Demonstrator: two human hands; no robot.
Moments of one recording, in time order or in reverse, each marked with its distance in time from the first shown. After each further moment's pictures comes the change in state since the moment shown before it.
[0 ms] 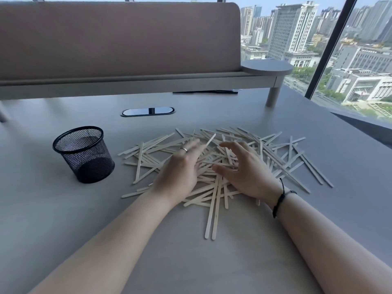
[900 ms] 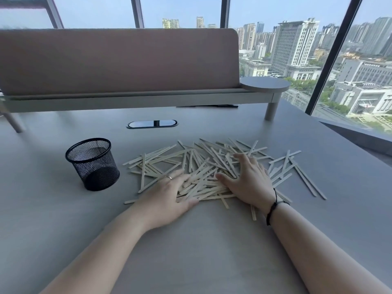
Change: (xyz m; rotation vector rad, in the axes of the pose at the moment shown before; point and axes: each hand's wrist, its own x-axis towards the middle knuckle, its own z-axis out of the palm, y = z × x) left_hand -0.034 0.004 -0.044 0.084 -0.461 -0.301; right_hand 0.003 0.007 0.000 -0.102 0.033 0.235
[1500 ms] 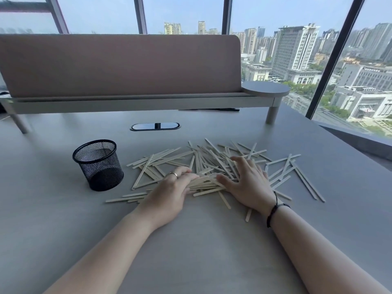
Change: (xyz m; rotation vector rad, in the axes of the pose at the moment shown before) left_hand 0.013 -0.015 0.016 -0.032 0.282 0.270; right_hand -0.006 -0.006 -0.002 0.002 0.013 -0.058
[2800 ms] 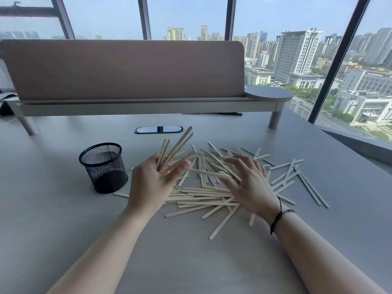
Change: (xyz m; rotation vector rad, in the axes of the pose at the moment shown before) left_hand 0.001 0.016 -0.046 -0.235 0.572 -0.183; right_hand -0.002 -0.008 -0.003 0.076 0.103 -0.250
